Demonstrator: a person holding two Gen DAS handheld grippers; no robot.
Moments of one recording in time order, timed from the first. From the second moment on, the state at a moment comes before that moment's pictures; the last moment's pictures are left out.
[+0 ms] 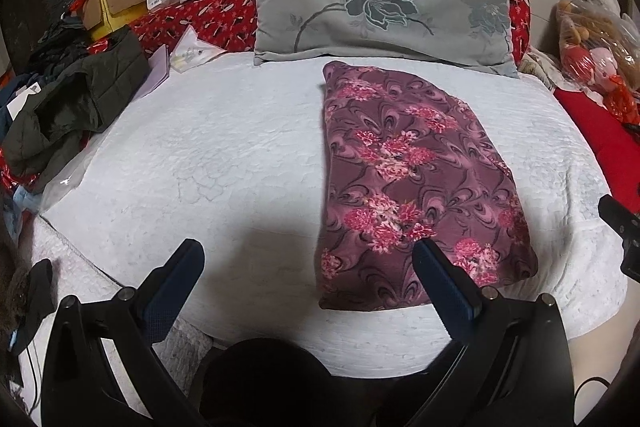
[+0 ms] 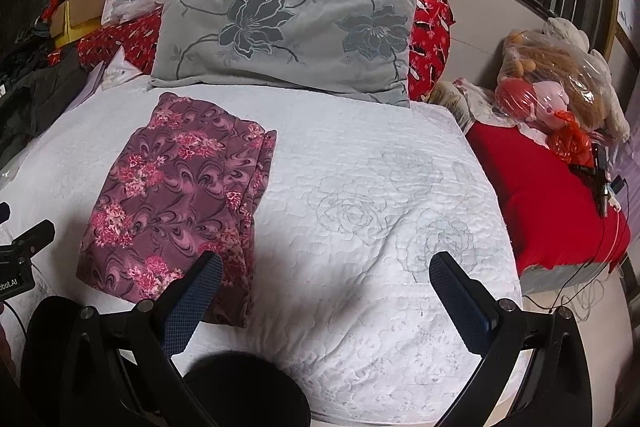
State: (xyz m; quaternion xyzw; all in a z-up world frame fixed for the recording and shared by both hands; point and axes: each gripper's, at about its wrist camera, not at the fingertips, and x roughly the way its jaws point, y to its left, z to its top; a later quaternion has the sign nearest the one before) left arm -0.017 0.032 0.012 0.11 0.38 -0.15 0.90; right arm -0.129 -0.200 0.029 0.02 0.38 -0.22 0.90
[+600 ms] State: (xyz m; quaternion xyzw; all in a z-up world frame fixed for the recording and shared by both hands) left arm -0.017 0.024 0.008 0.12 0.39 -0.16 0.90; right arm -0.127 -0.208 0.032 0.03 0.37 -0.22 0.90
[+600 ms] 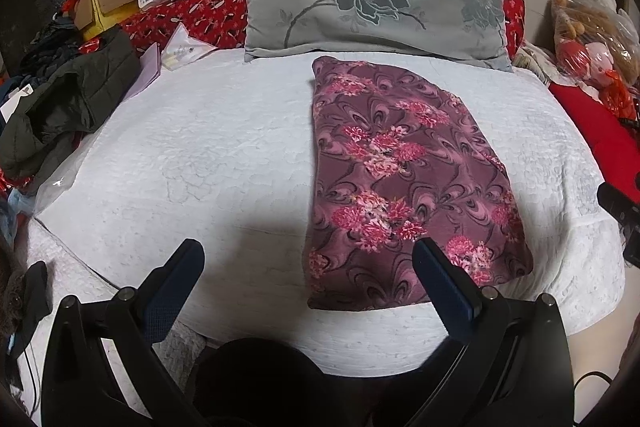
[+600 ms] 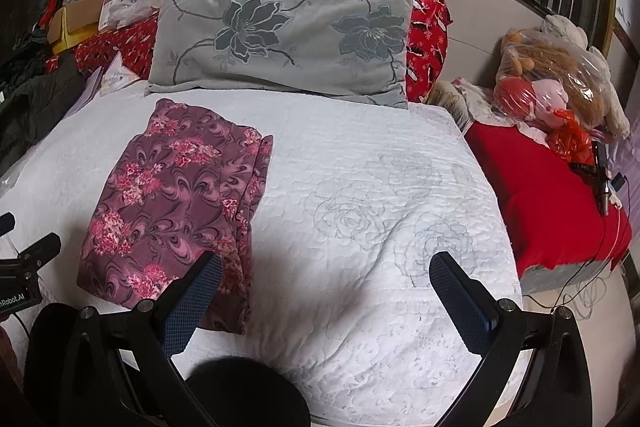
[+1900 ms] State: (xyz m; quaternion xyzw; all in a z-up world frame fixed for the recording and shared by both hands) left arm -0.026 0.007 0.006 0.12 0.40 -0.21 0.88; right arm -0.128 -0.217 0.023 0.05 0.38 -0.20 0.90
